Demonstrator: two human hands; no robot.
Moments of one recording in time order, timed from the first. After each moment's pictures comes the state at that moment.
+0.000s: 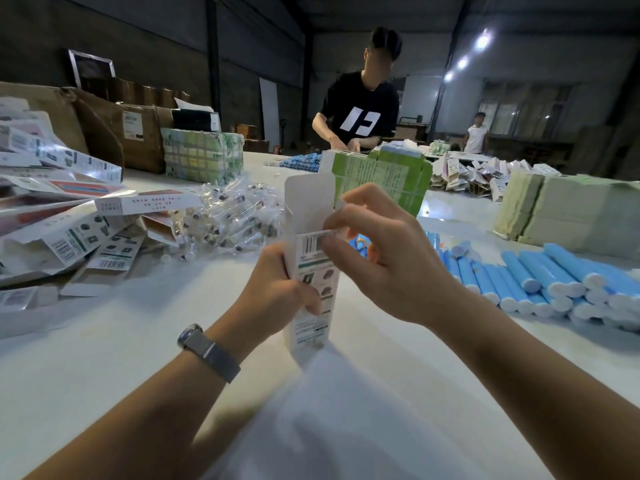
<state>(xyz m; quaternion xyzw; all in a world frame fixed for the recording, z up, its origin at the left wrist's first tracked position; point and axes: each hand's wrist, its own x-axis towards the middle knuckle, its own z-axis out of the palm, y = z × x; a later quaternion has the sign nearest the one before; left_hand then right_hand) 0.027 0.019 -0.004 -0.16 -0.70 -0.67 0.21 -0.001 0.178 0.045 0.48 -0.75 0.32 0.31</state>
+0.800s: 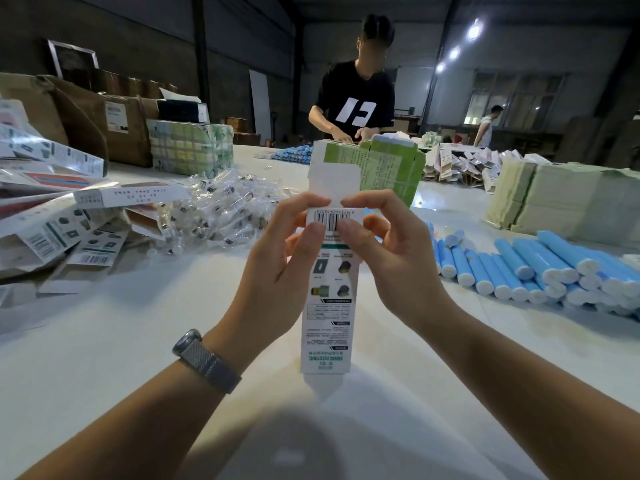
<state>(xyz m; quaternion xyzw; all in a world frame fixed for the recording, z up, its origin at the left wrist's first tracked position) 0.023 0.029 -0.010 -0.30 -0.67 -0.58 0.36 -0.009 0.179 0.018 0.40 -0.65 0.63 0.16</state>
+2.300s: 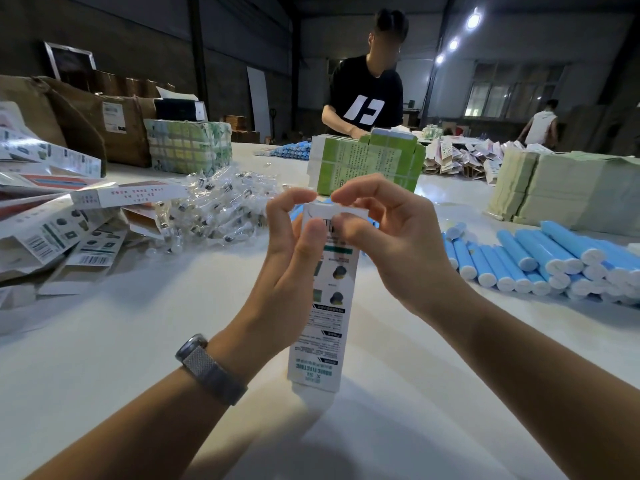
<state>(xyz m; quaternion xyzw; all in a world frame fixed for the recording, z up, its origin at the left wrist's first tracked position) 0.038 0.046 -0.009 -0.29 -0.62 -0.68 0.27 -0.003 0.180 0.032 0.43 -0.63 0.63 0.13</state>
